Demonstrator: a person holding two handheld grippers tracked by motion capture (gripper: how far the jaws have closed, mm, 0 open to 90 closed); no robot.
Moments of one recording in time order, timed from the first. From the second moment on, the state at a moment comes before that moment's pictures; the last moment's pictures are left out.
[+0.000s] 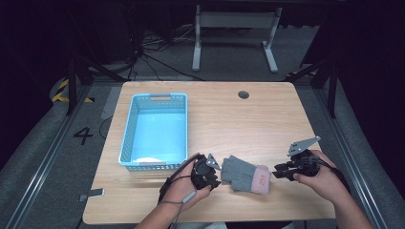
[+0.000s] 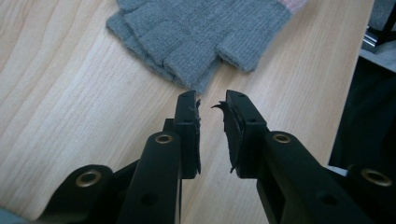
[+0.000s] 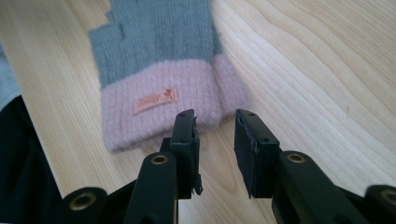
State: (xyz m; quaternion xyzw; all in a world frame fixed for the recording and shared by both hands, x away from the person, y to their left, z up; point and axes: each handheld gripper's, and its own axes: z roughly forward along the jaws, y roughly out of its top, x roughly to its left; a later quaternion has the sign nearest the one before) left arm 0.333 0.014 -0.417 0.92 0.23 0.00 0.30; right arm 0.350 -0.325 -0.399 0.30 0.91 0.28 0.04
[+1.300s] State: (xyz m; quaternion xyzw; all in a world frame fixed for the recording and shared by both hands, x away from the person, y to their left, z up) left arm 0.350 -0.005 -0.445 0.92 0.26 -0.01 0.28; right arm 0.352 -0.314 -0.427 0.27 0.92 0.27 0.03
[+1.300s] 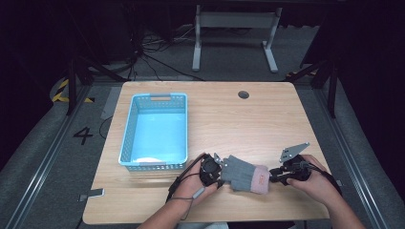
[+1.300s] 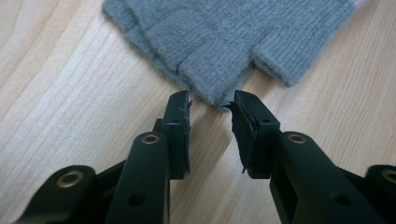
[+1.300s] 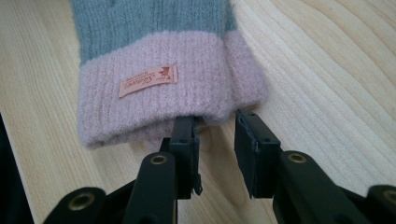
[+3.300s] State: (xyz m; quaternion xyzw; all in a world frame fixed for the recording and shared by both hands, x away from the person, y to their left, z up) left arm 0.330 -0.005 -0.419 0.92 0.24 0.01 0.32; right arm 0.358 -0.311 -0.401 0.28 0.91 0.30 0.05
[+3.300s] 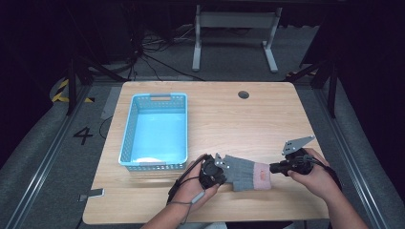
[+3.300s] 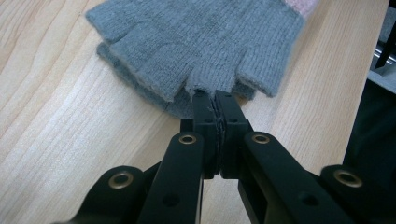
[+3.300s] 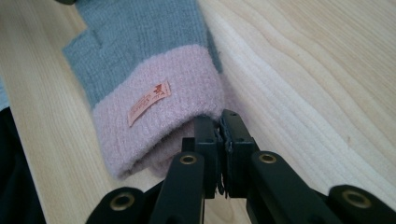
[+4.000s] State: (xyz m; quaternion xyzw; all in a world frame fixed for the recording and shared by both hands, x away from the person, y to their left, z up) left arm 0.337 -0.015 -0.435 0.93 0.24 0.00 0.29; right arm 0.375 -0.311 -0.422 0.30 0.91 0.28 0.04
